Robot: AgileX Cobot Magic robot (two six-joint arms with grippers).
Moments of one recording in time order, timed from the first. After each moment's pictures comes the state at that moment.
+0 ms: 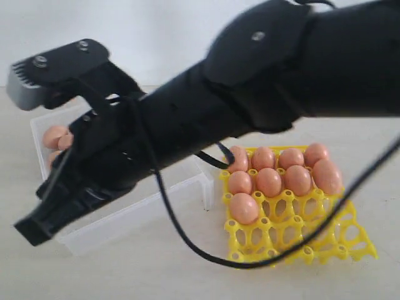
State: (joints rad) left arm -0.01 0.00 0.00 0.04 0.21 -0.08; right arm 0.80 1.67 -1.21 1.01 0.55 -1.03
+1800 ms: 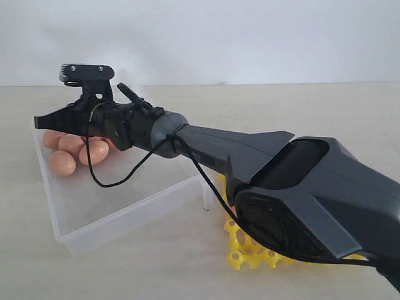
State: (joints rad) left arm -0.01 0.00 0.00 0.04 0.21 -0.08; right arm 0.69 2.71 -2.36 0.13 0.11 0.25
